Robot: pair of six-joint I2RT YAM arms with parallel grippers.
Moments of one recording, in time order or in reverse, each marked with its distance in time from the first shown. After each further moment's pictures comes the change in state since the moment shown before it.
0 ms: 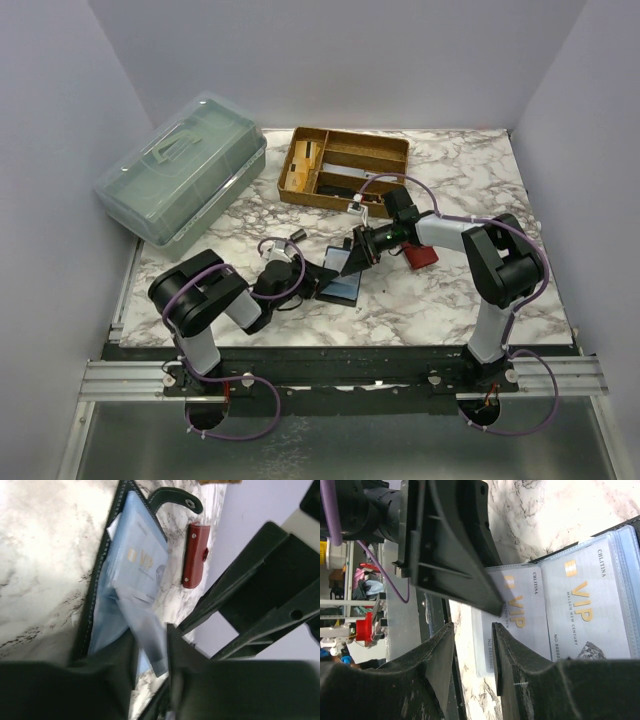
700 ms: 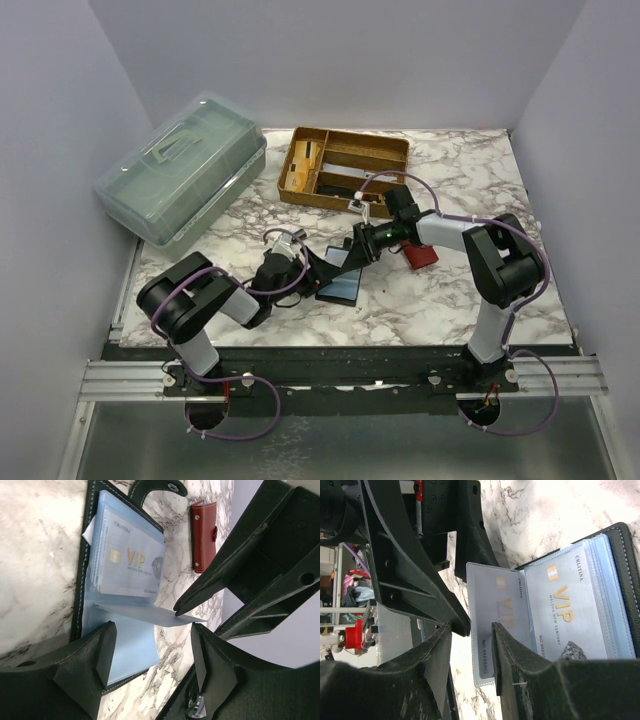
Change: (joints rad) left arm 0.036 -0.035 0.049 -0.103 0.105 0.216; right arm -0.008 -0.002 0.004 0.028 0.041 0.011
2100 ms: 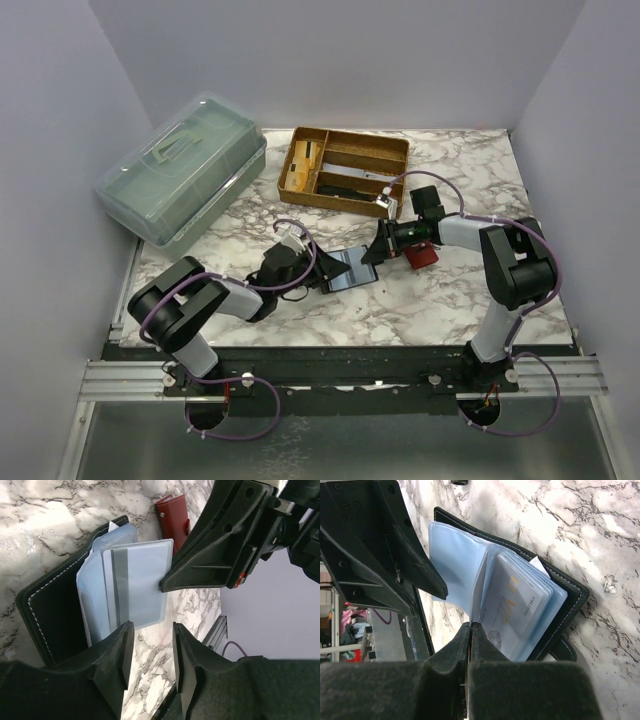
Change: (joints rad) left arm -0.034 -0.092 0.065 -0.083 0.023 0.110; right arm -0.167 -0.051 -0.092 0.031 0.029 0.022
